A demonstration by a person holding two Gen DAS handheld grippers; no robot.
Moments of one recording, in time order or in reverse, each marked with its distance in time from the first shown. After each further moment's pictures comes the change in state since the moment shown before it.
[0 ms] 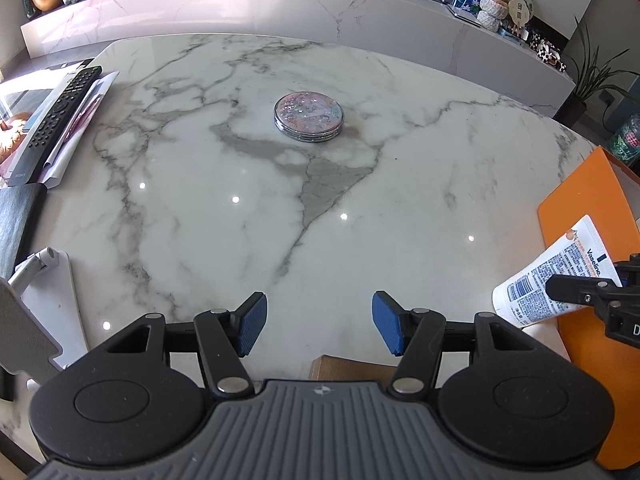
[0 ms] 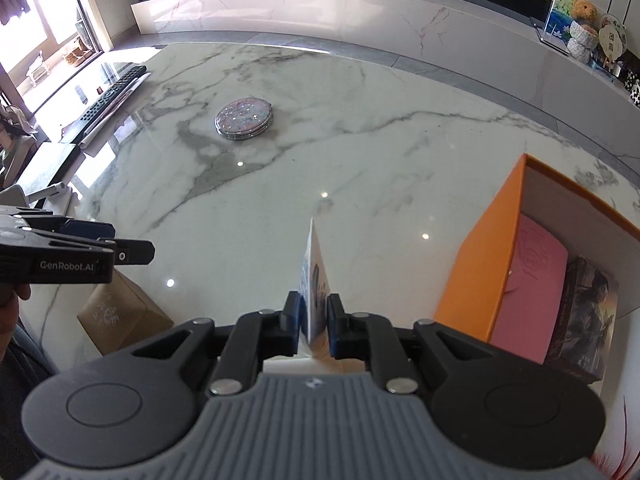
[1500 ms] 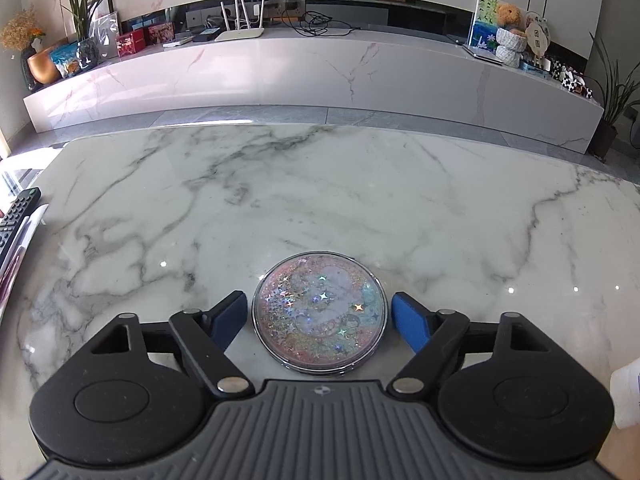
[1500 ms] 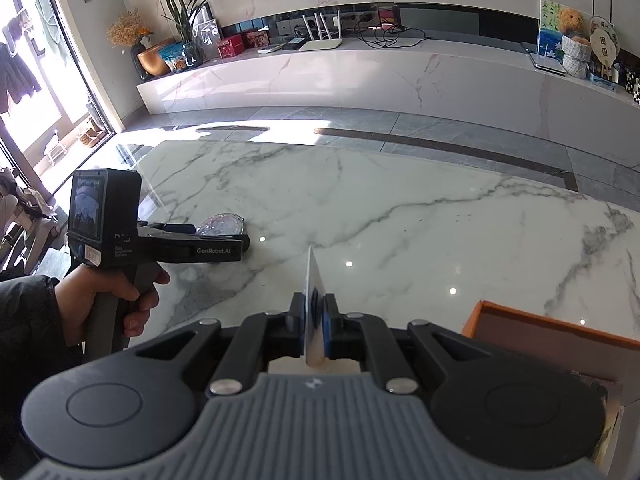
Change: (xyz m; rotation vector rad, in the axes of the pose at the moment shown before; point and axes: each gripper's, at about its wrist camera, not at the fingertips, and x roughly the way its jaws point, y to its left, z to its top) left arm 0.123 -0.004 0.122 0.090 -0.201 0.110; right arm 0.004 -0.063 0.058 0.111 -0.214 0.097
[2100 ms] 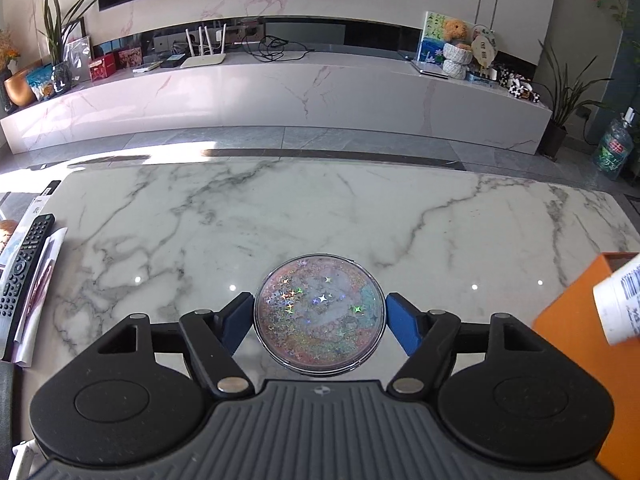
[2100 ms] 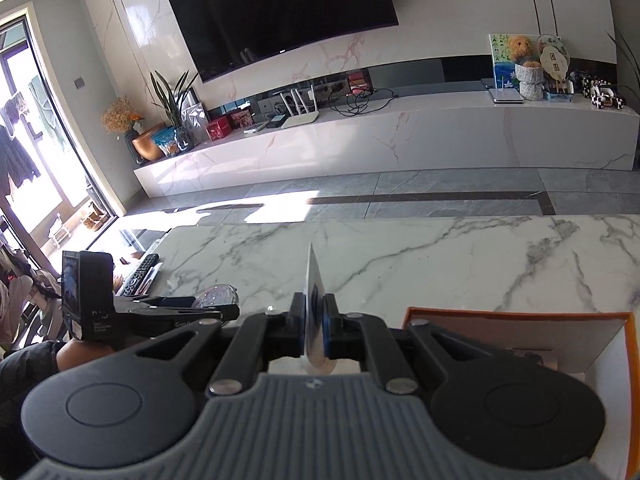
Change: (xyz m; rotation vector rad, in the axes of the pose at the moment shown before) left arm -0.124 -0.033 -0.001 0.060 -0.039 -0.128; right arm -0.120 -0.015 -0.014 0.133 -0.228 0.004
